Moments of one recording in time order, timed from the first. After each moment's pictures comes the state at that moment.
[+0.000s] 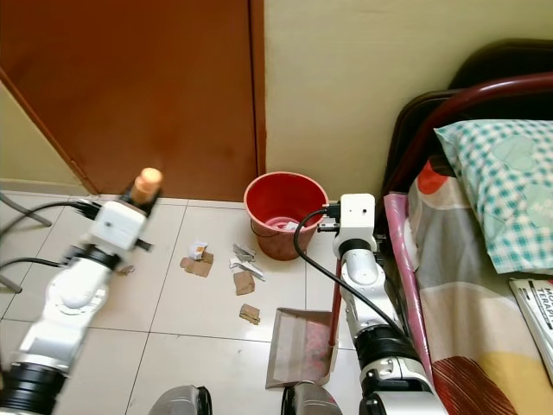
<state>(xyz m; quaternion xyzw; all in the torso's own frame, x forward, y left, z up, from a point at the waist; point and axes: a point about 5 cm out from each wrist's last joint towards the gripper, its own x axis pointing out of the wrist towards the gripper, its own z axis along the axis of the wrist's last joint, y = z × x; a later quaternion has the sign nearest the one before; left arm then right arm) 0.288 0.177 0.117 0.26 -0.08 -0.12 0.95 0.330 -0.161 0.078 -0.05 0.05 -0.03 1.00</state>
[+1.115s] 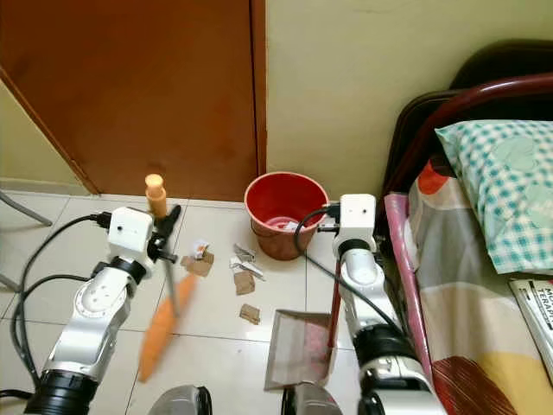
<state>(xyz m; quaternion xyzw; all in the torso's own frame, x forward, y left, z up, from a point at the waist) 0.287 0.151 0.095 0.07 0.02 -0.15 0.99 0.333 -0.162 0.077 -0.02 0.07 -0.05 1.00</state>
